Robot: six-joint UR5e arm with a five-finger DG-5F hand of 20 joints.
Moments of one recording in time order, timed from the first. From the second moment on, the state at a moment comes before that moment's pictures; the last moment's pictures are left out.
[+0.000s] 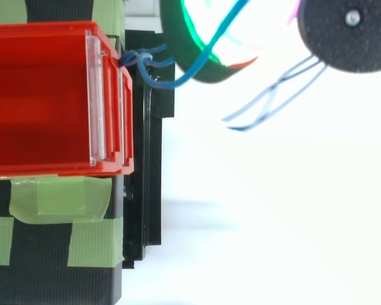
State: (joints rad) arm 0.00 -1.84 -1.28 -3.14 -1.60 0.12
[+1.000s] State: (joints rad) arm 0.01 -1.84 -1.40 -3.04 -1.60 0.06
